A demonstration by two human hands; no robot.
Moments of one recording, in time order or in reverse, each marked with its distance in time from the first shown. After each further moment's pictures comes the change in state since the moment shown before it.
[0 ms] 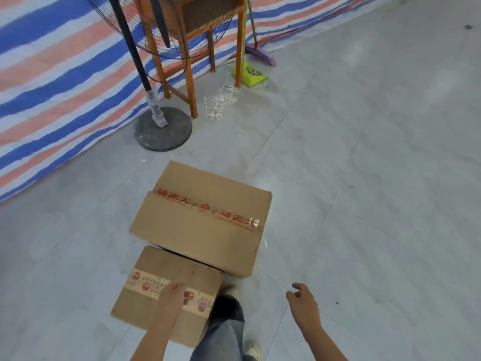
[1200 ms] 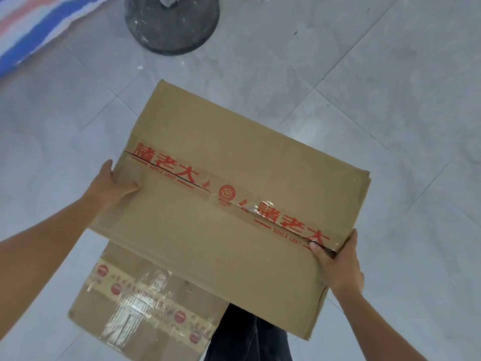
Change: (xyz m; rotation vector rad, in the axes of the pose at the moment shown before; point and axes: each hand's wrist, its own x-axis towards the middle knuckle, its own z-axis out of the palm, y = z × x) left_hand 0.383 0.115 -0.039 0.462 0.225 0.006; right_hand 0.328 -0.067 0.108 -0.262 0.068 -0.021
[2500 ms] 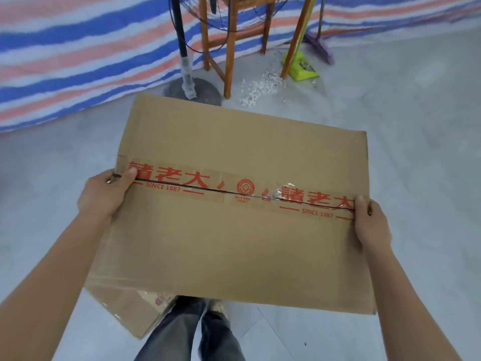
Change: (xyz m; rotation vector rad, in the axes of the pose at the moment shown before) left_hand -0.354 0.054 -0.102 -0.471 0.391 0.156; right_hand -0.150 -0.053 -0.346 0.132 0.259 -0.311
